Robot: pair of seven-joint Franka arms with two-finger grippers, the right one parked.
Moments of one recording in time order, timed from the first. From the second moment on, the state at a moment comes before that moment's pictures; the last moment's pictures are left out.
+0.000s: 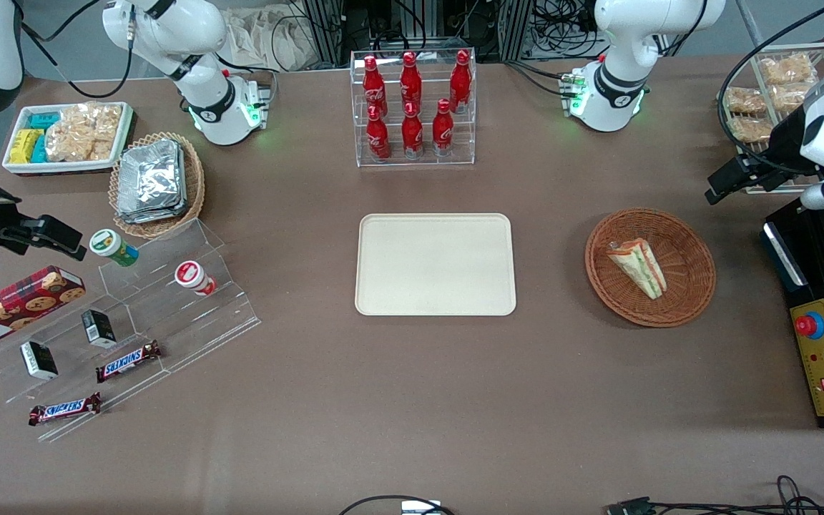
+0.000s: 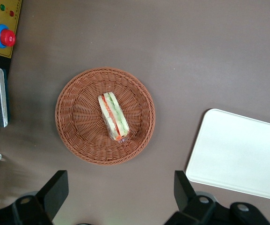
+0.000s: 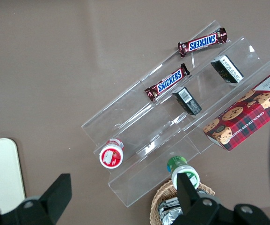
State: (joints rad) arm -0.02 -0.15 -0.02 -1.78 -0.05 1.63 -0.28
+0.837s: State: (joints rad) arm -0.02 -0.11 -0.02 -1.95 -0.05 1.74 -0.28
